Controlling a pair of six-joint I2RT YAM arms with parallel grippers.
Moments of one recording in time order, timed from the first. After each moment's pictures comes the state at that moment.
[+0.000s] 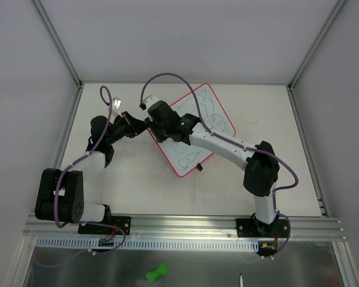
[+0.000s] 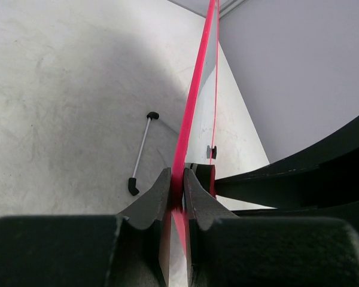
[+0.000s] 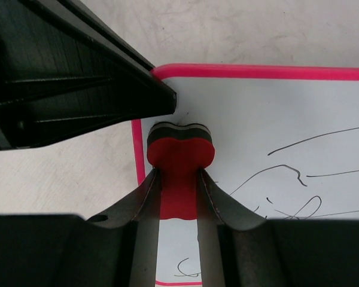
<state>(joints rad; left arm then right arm) -0.09 1.37 0.58 0.66 0.67 -0.77 0.98 1.95 1.78 -0.57 0.23 0.10</state>
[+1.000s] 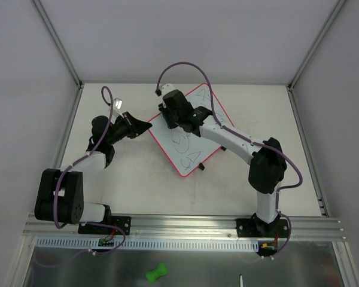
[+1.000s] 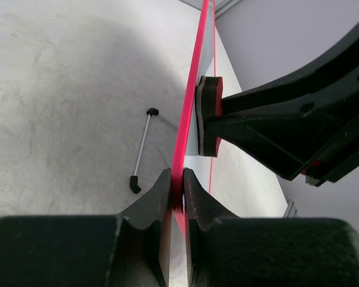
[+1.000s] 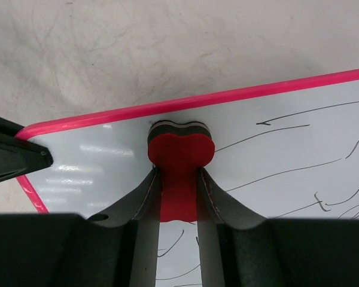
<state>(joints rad) -0.11 1.36 0.58 0.64 0.66 -0.76 0.85 1.95 1.78 -0.52 0.25 0.10</state>
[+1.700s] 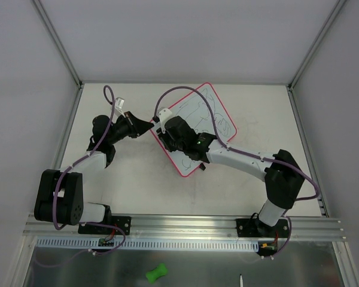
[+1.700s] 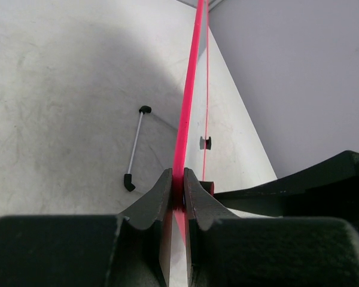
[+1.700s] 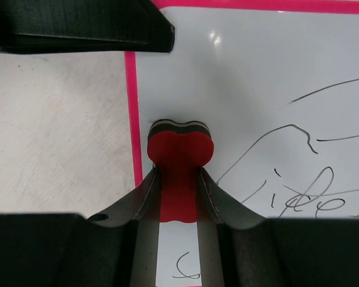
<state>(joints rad) -0.12 1.35 0.59 0.63 0.67 -0.75 1.00 1.72 1.32 -0.22 0.23 0.06</state>
